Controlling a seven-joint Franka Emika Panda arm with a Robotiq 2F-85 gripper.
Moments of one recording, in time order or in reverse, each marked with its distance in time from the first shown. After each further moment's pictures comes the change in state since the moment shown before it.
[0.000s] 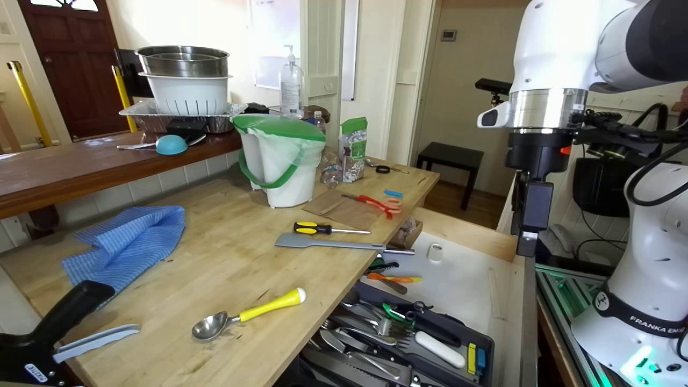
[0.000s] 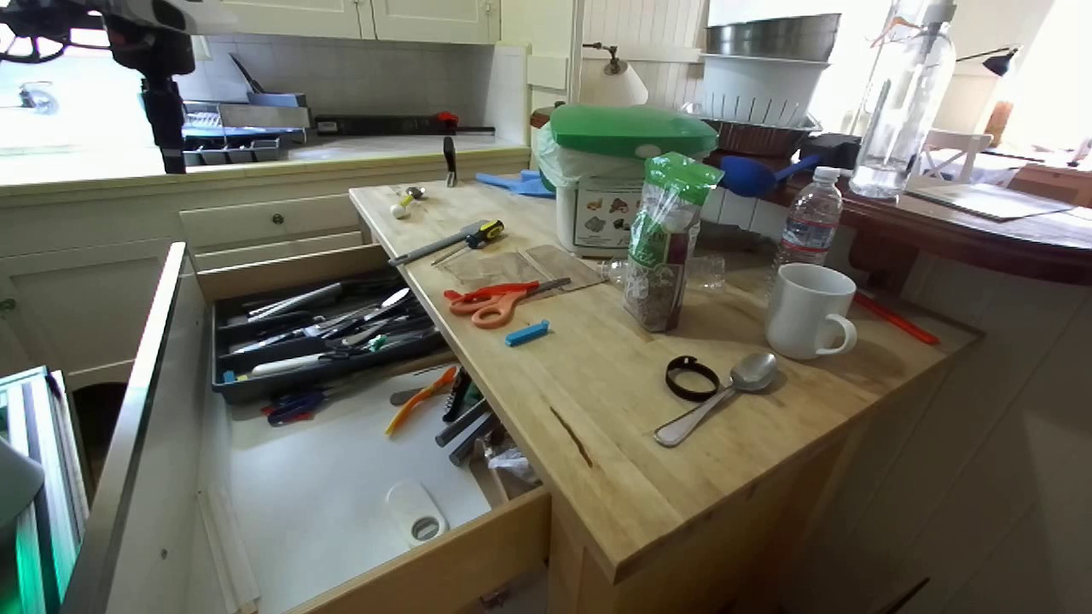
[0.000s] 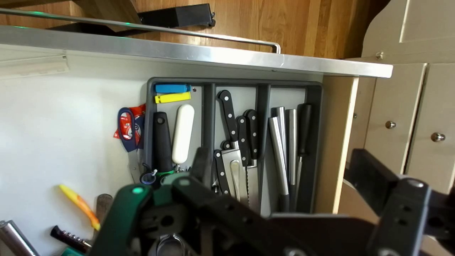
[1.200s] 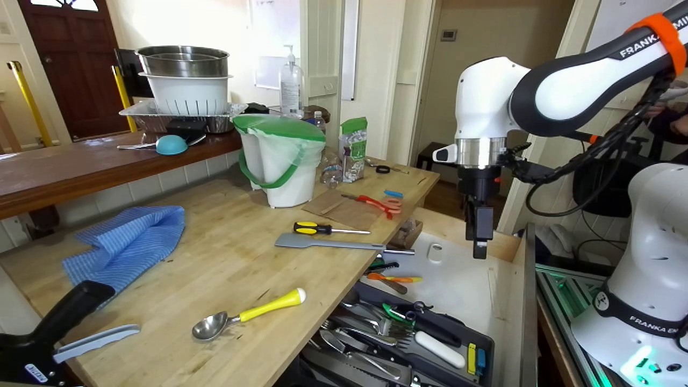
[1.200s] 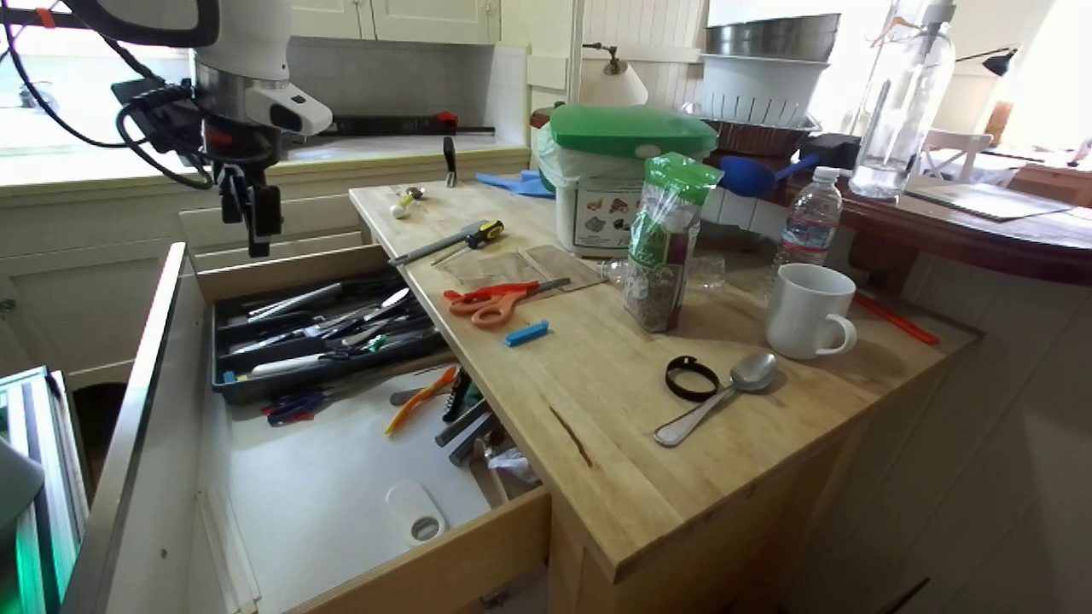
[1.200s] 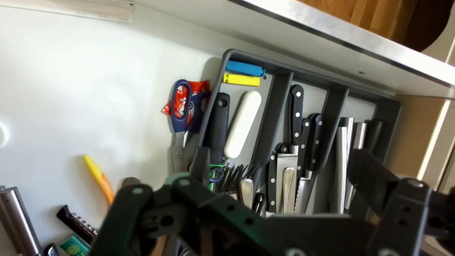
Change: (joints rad) arm -0.100 0.261 -0.170 -0.030 -0.124 0.162 -0.445
